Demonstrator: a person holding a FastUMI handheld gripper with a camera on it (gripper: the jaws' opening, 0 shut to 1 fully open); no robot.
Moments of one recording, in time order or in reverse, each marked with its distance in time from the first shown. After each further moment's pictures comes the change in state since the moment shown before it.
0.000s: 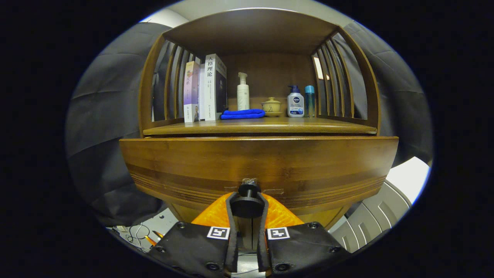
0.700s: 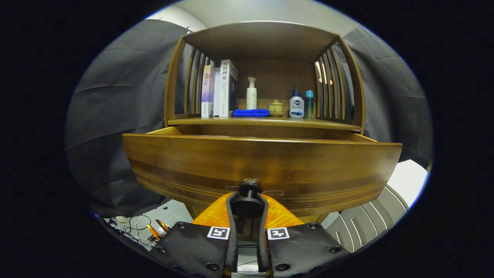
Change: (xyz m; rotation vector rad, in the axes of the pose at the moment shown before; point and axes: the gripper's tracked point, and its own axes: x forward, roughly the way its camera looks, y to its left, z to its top) arm -0.063 0.007 -0.024 -0.055 -0.011 0.033
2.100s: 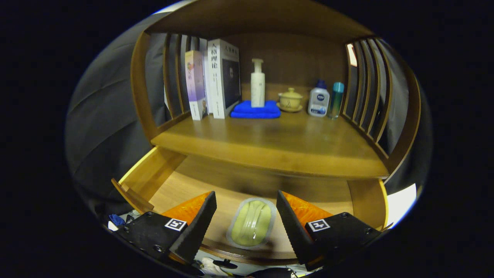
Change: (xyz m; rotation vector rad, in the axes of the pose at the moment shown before) arm 0.091 -0.025 0.095 -0.003 0.391 0.133
